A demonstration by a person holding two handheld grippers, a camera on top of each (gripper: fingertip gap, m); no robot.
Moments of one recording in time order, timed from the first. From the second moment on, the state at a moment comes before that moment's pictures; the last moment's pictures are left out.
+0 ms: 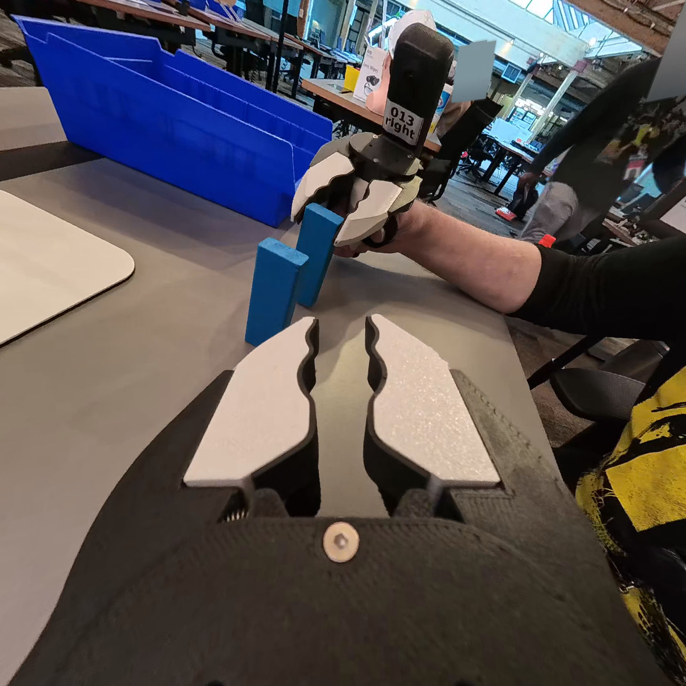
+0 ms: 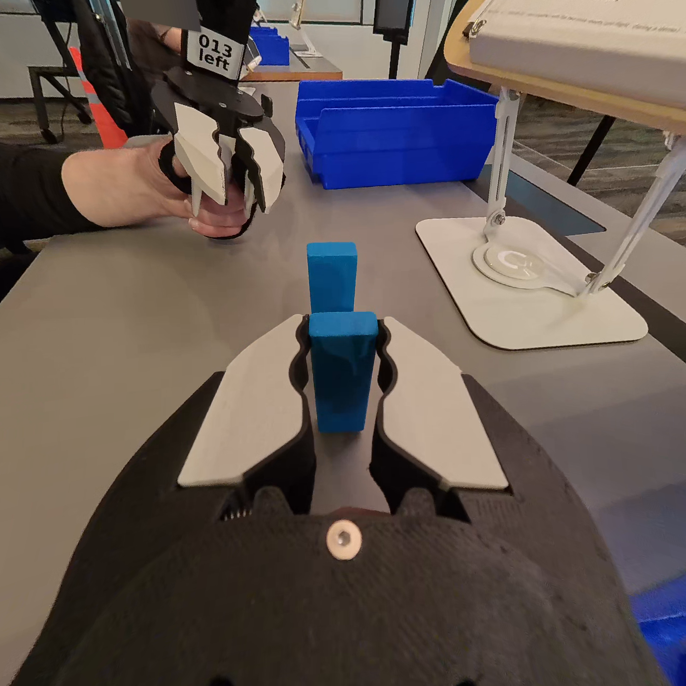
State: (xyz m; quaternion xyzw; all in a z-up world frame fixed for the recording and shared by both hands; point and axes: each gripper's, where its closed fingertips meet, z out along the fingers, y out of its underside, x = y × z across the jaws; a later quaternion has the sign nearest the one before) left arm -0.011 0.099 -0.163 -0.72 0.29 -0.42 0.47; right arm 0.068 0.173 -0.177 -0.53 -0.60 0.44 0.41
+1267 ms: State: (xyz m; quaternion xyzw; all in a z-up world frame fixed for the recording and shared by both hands) left arm -0.283 0.150 -0.100 -0.87 0.03 -0.05 0.49; right arm 0.084 0.177 -0.159 -0.52 -0.57 0.45 0.44
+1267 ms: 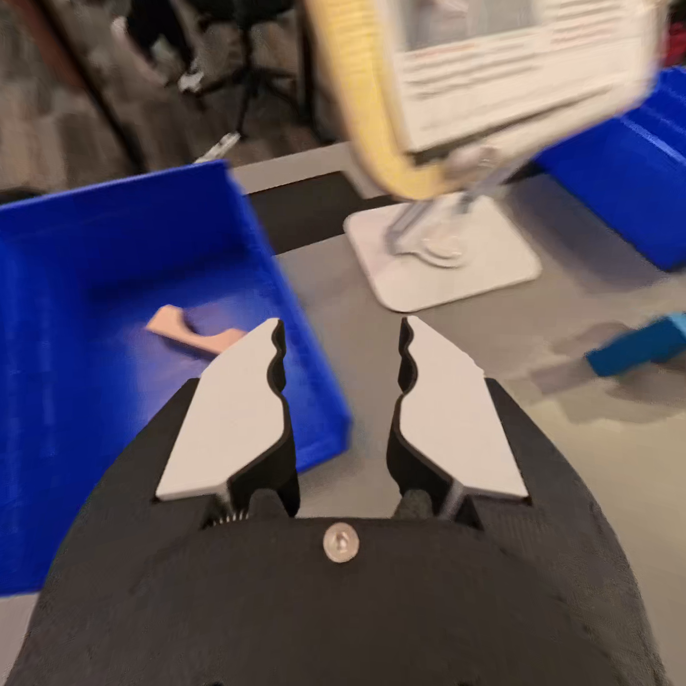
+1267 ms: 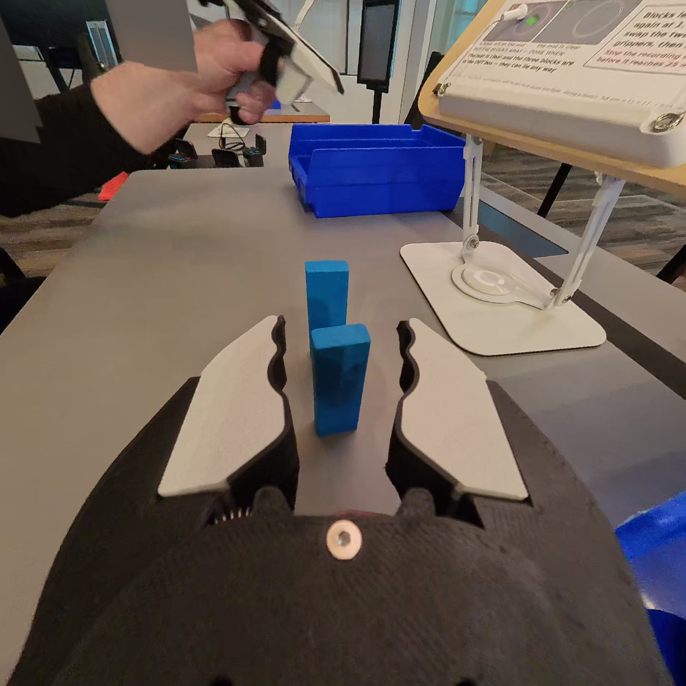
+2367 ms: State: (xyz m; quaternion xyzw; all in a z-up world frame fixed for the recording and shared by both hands) left arm -0.332 0.189 -0.111 -0.81 -0.03 -0.30 0.50; right arm 0.099 0.166 -0.112 -0.46 -0.58 0.41 0.53
